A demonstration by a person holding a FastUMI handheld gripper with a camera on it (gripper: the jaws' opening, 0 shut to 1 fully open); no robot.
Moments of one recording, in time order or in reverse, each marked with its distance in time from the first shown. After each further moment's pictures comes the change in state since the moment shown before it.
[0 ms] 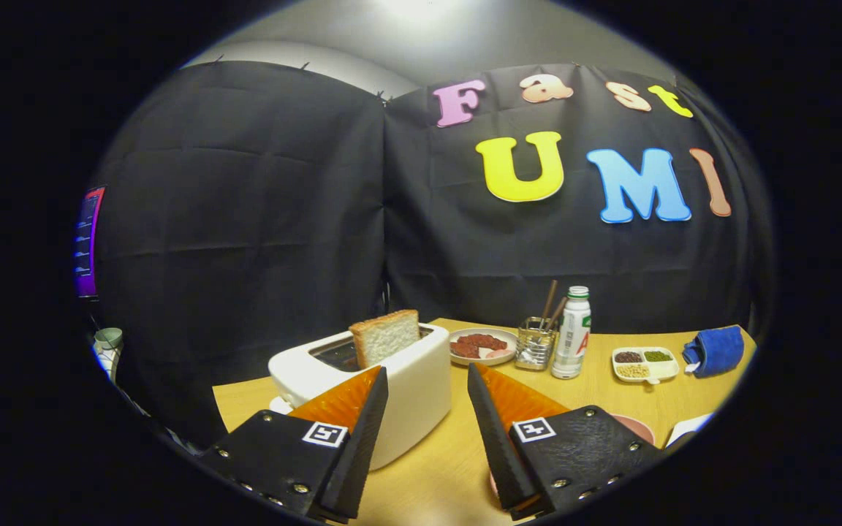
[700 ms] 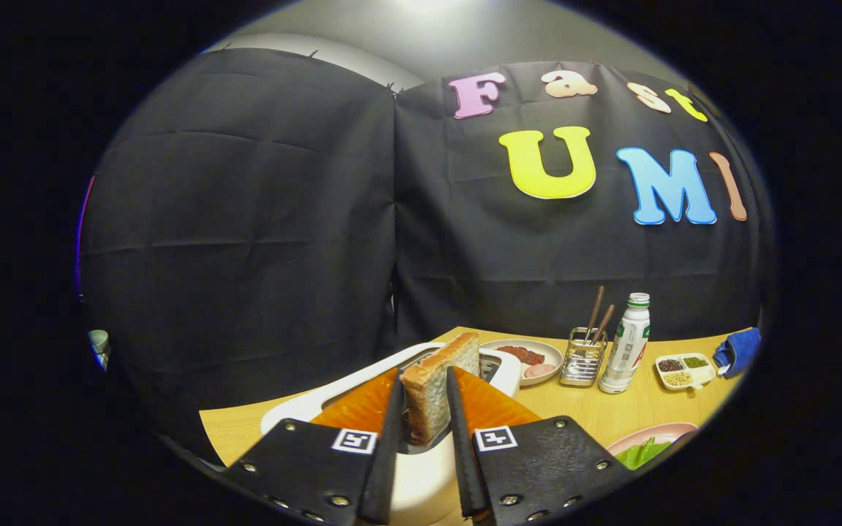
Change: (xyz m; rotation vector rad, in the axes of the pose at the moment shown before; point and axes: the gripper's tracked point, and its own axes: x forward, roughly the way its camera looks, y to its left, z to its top) arm 0.094 0.032 -0.013 0.004 0.016 -0.027
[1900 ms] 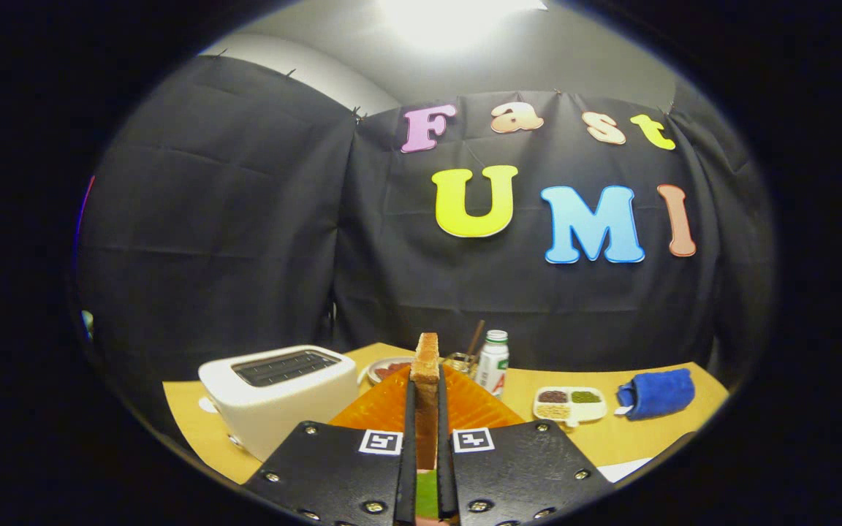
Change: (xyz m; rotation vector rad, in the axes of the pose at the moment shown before) arm -0.135 -0.179 0.037 -0.117 -0.059 -0.196
